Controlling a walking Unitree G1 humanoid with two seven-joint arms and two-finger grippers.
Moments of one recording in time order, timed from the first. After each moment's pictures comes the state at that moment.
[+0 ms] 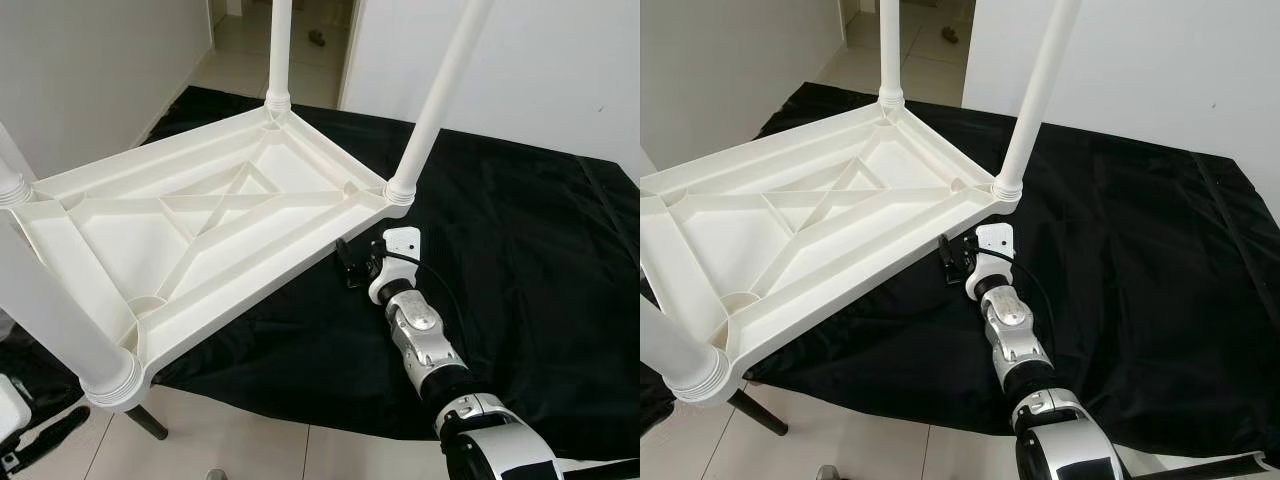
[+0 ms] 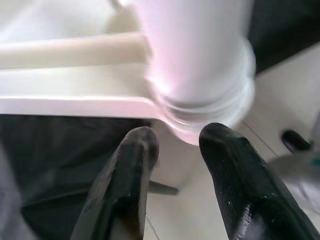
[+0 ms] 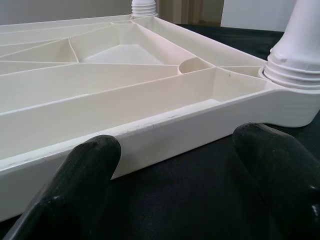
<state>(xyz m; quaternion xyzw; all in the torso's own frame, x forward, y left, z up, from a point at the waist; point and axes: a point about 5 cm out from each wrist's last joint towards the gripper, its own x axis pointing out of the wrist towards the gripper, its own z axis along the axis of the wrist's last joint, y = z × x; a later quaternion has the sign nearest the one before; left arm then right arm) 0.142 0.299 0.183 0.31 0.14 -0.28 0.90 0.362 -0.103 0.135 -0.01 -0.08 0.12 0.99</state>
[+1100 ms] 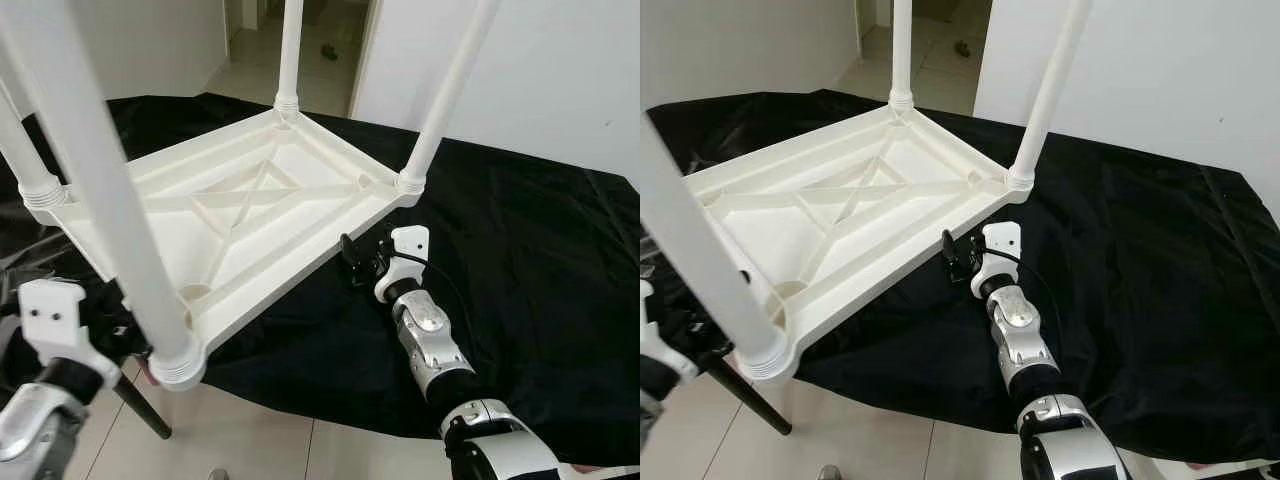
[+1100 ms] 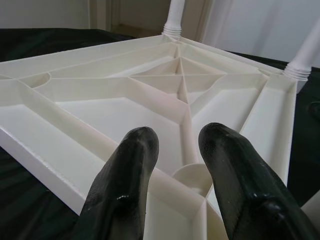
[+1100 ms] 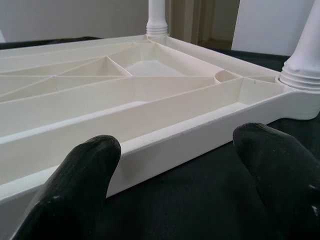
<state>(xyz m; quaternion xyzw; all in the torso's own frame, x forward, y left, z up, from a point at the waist) 0.212 0.209 0.184 -0.03 -0.08 -0.12 0.99 0.357 -0.113 0.140 -0.01 -0.11 0.13 0.99</state>
